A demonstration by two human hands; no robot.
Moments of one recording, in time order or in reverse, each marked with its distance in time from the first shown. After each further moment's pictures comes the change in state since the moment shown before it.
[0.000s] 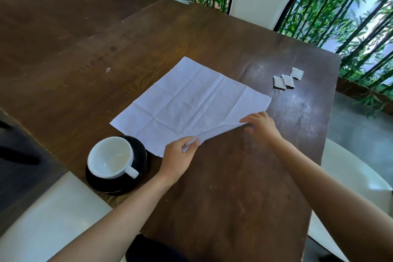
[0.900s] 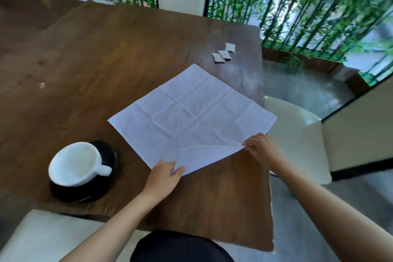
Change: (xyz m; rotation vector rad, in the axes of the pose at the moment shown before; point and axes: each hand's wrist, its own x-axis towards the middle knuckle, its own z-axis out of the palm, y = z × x) left_hand -0.072 -0.049 0.016 0.396 -0.437 0.071; right_hand -0.205 0.040 0.048 0.000 0.118 0.285
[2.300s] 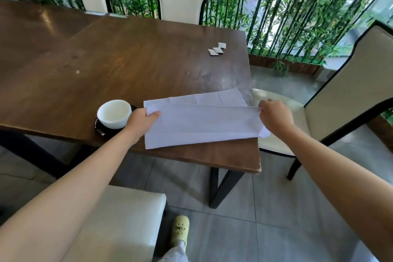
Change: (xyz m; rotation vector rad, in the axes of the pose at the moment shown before) left_hand -0.100 0.006 -0.103 -0.153 0.225 -0.075; right_hand -0.143 -0.082 -0.076 -0.201 0.310 0.219
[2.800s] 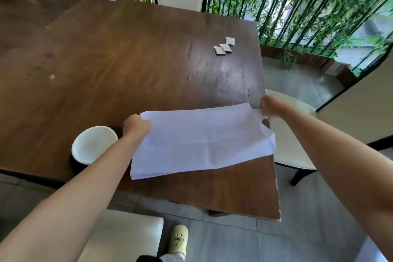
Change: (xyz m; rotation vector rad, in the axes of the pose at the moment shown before) left_hand 0.152 -0.013 0.027 0.175 0.094 -0.339; right_hand 0.172 -0.022 0.028 -0.077 -0.648 0.145
